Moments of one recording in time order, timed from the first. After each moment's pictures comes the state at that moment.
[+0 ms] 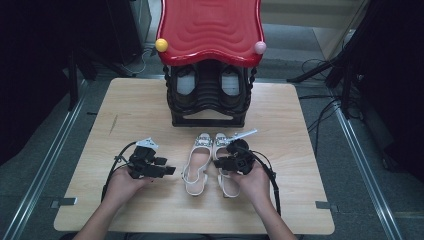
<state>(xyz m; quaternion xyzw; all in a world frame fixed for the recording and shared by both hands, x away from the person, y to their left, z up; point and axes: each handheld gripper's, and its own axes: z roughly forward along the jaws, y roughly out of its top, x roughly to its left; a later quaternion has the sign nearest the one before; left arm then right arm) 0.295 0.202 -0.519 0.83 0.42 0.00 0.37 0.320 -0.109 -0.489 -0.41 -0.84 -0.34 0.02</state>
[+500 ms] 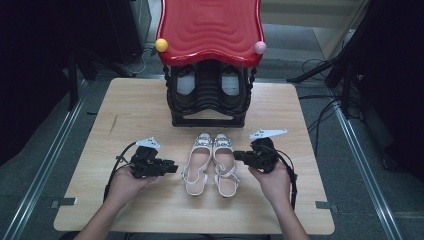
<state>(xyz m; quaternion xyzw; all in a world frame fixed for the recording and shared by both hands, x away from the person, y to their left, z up) 0.292 0.191 -0.510 0.83 0.40 -0.03 0.39 0.313 -0.170 -0.467 -0.42 -0.82 -0.40 -0.03</state>
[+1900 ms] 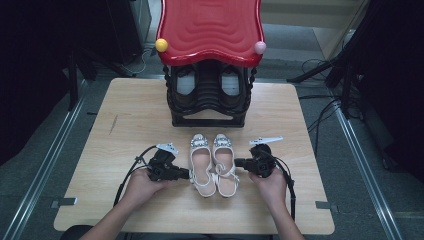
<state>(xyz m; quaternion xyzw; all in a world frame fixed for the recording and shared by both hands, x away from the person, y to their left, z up) 0.297 0.152 -0.528 0.85 0.37 -0.08 0.38 0.322 -0.172 -0.514 -0.46 -0.80 -0.37 0.00</state>
